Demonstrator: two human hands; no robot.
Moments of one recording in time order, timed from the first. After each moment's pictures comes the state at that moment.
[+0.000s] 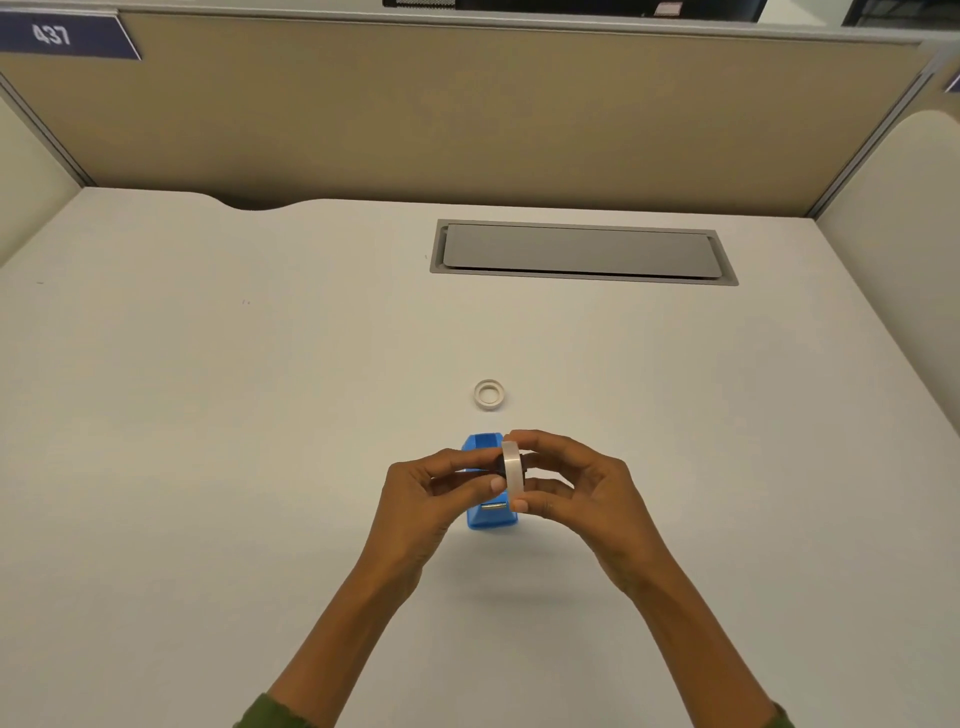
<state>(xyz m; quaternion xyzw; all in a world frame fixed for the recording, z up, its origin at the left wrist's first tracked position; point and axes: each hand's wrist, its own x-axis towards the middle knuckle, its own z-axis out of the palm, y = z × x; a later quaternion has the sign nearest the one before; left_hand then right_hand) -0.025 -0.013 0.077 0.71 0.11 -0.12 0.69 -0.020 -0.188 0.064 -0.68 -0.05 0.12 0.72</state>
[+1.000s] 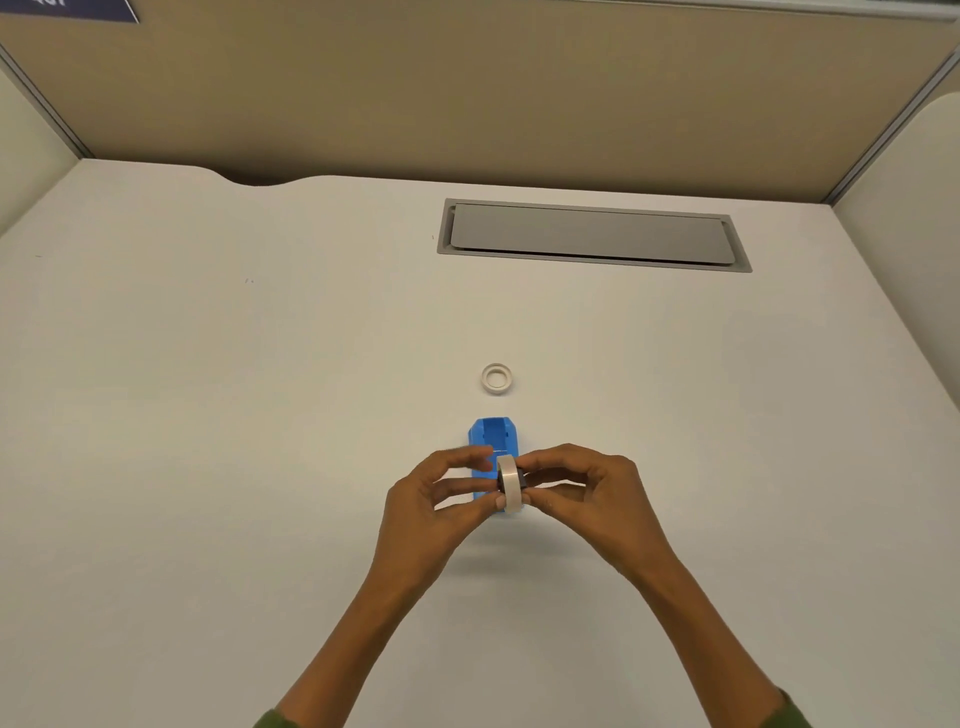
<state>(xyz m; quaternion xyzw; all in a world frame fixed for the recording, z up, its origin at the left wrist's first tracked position) -0.045 -0.006 0.056 0.74 0.07 -0.07 0.67 -0.027 -0.185 0.061 -0.78 -0.04 0.10 0.62</state>
